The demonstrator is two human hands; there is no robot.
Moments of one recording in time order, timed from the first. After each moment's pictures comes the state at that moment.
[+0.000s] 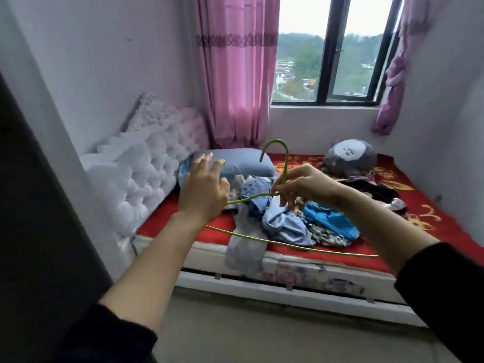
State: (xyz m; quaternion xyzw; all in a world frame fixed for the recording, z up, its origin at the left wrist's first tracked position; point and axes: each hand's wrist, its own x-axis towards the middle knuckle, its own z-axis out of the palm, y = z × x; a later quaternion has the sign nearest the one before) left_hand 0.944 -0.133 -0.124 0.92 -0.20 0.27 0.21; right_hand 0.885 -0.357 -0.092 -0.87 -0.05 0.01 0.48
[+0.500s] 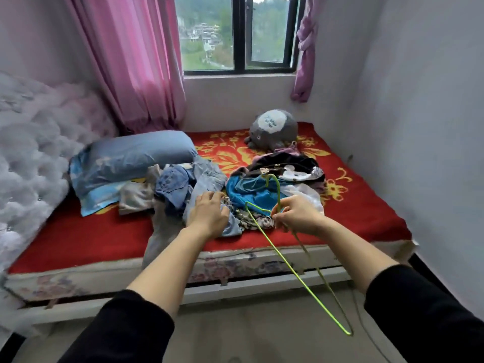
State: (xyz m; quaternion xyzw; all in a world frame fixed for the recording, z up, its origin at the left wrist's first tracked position) left_hand 1.024 -0.424 -0.248 0.94 -0.27 -0.03 0.21; right_hand 0.900 -0.610 -0.229 -0.87 0.19 -0.01 0.45
